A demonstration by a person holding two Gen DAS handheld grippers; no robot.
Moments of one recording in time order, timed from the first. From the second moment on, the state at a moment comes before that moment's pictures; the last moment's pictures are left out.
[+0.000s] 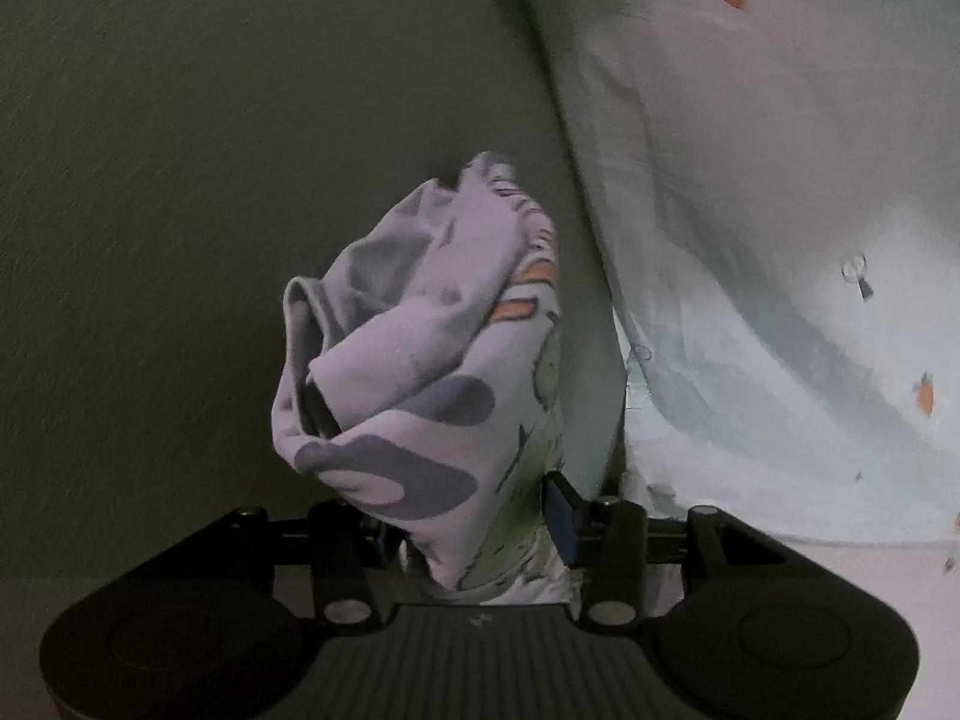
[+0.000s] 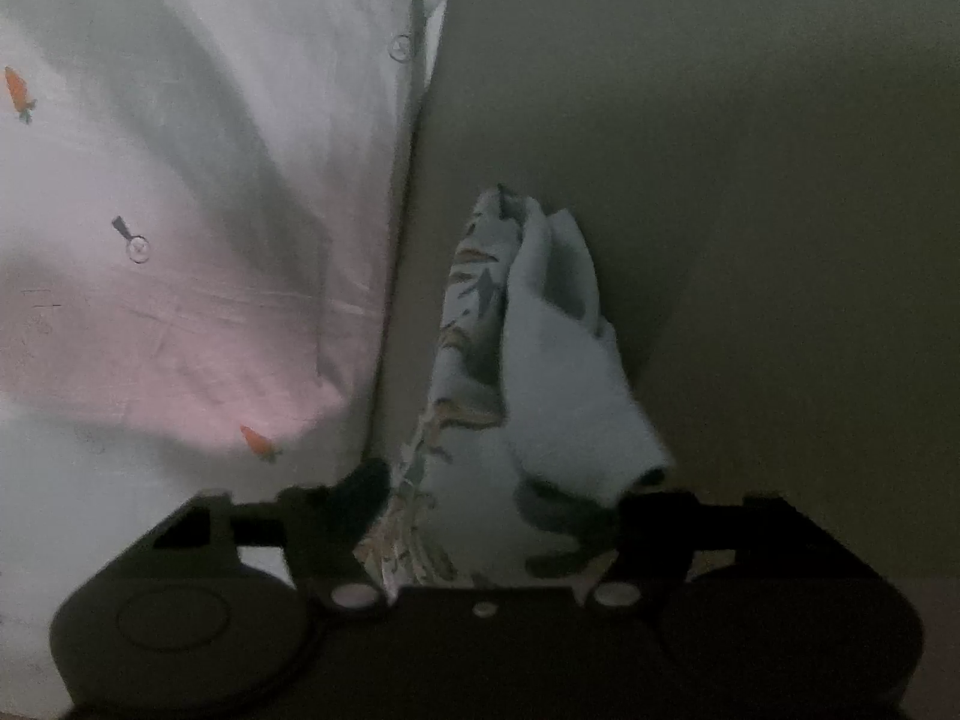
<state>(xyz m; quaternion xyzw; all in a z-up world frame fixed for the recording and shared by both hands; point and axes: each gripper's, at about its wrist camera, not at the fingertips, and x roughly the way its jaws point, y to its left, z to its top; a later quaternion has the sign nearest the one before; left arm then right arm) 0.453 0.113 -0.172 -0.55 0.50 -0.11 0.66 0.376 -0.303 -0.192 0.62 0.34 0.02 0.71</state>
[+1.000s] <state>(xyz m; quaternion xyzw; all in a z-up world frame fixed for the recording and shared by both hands) 0.403 0.106 -0.050 -0.60 0.41 -0.16 0.67 0.312 -0.321 -0.047 0.47 0.24 0.15 0.83</state>
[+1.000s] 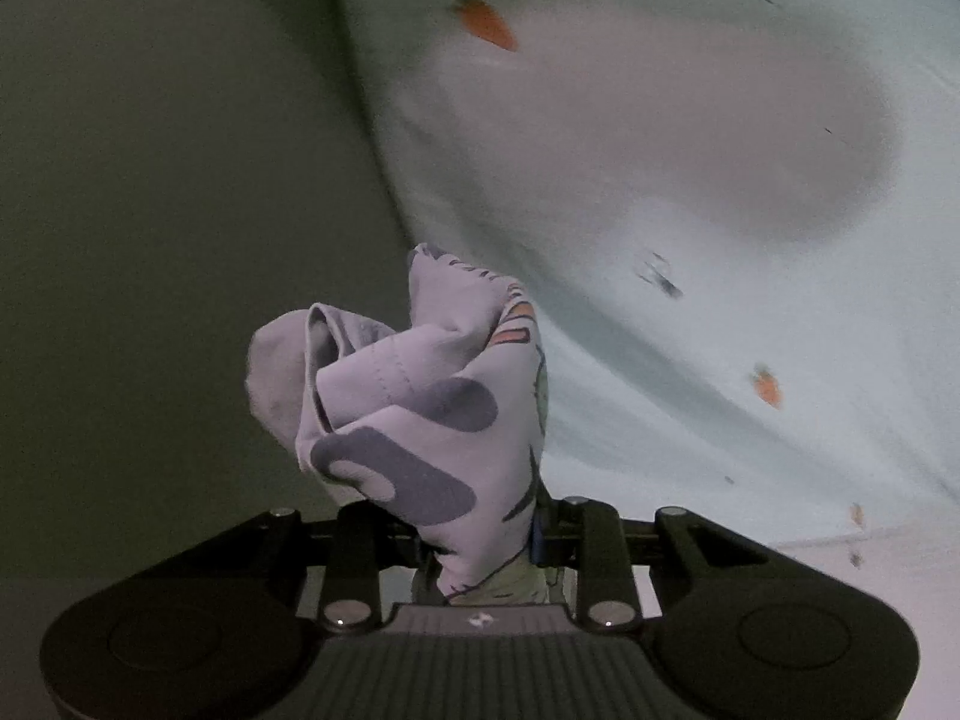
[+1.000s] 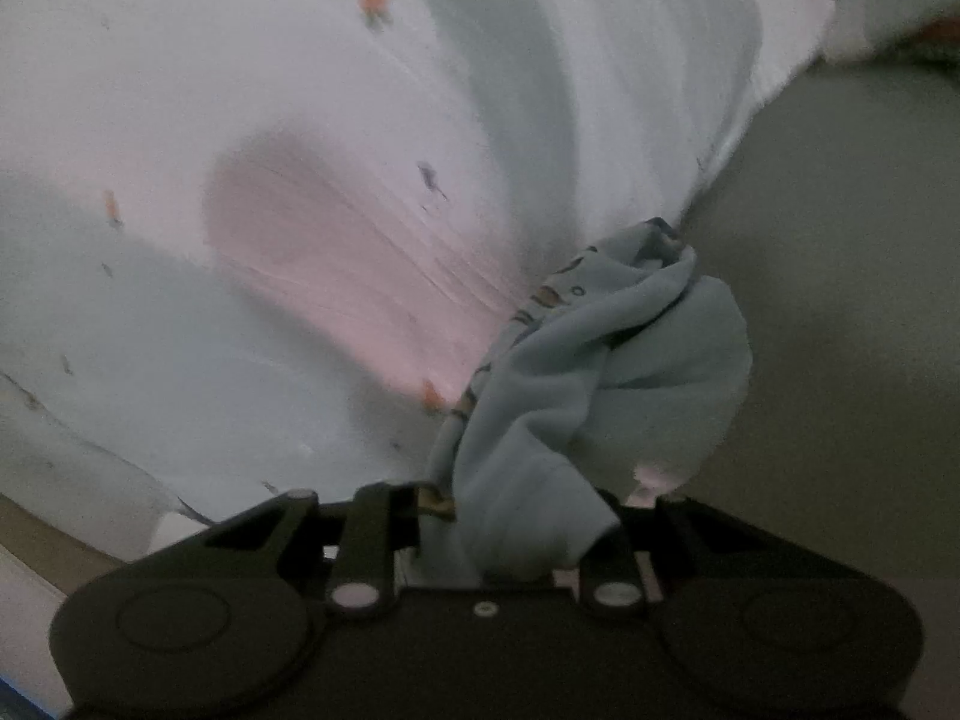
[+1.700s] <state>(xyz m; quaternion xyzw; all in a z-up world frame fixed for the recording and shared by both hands) 0.458 -0.325 0.081 -0.41 0.46 -0.44 0.65 0.180 -0.586 0.049 0.48 -0.02 -0.04 0.88</state>
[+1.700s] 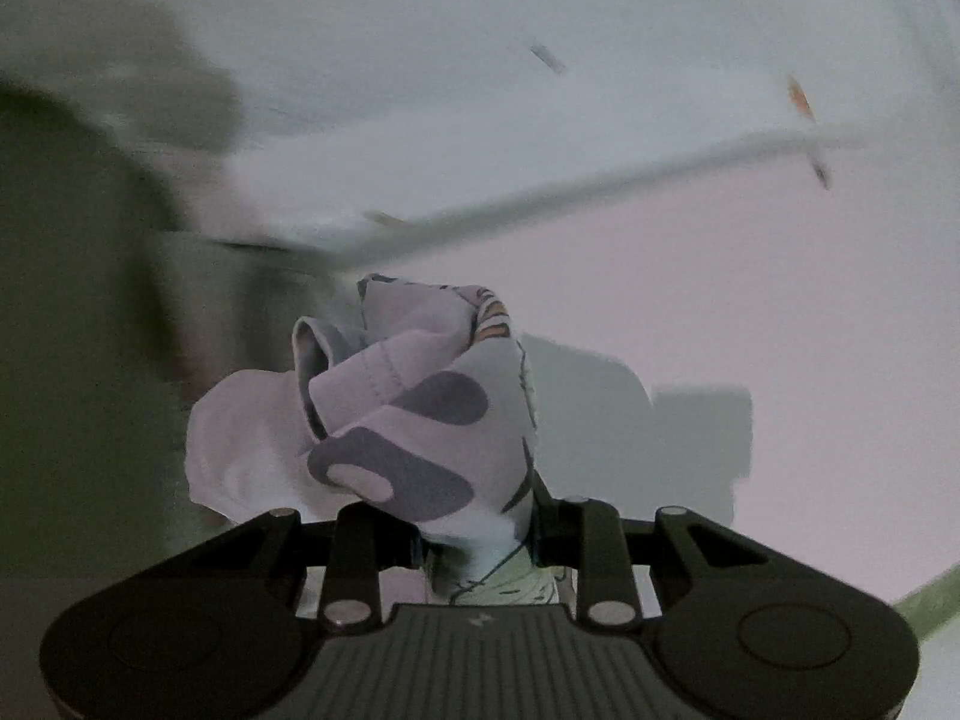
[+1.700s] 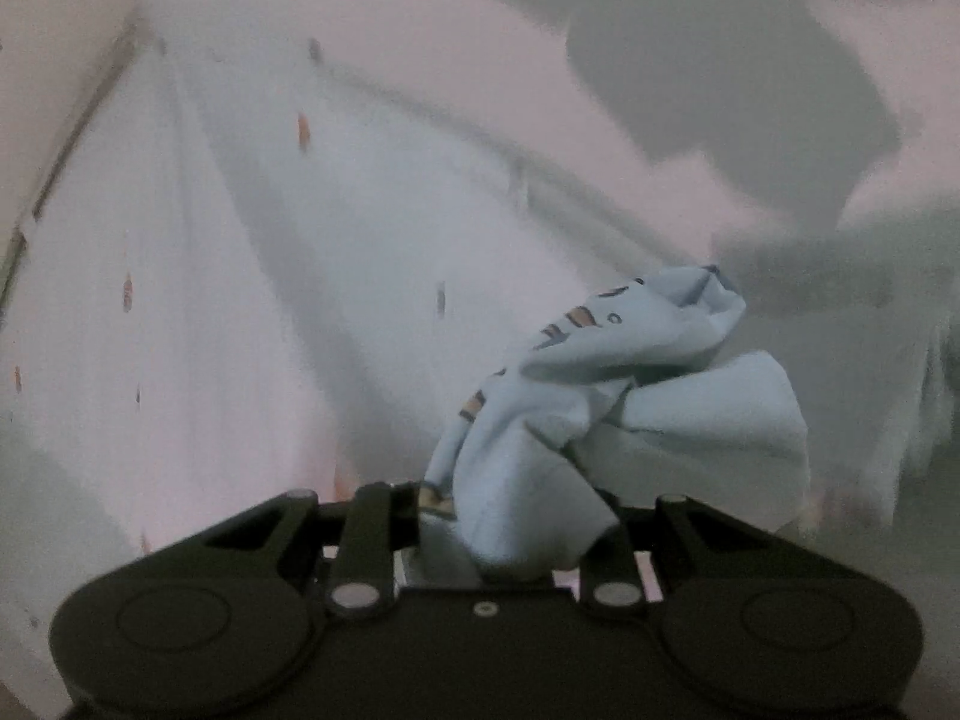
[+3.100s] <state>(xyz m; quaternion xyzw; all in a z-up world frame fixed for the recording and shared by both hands) 0.325 -0.182 0.053 -0.10 0.33 -0.21 0.91 0.212 -0.456 0.036 0.09 0.16 -0.12 0.98</state>
